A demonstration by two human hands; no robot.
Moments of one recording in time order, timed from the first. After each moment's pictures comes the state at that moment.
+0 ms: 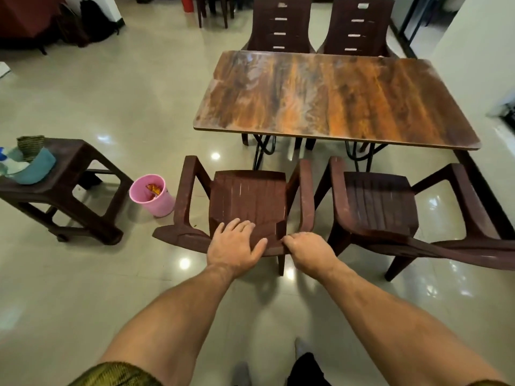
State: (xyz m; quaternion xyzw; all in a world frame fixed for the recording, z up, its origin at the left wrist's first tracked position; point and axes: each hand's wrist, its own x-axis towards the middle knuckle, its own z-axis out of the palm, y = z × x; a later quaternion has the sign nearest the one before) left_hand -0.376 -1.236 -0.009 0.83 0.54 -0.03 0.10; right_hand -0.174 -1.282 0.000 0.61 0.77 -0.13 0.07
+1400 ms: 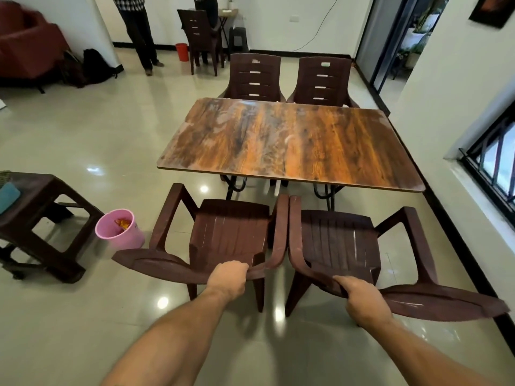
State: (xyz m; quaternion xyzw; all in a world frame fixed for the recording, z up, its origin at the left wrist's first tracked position) left_hand -0.207 -1.235 -0.007 0.83 0.52 -0.13 0.16; right_hand 0.088 -1.370 0.004 0.77 0.60 -0.18 -0.04
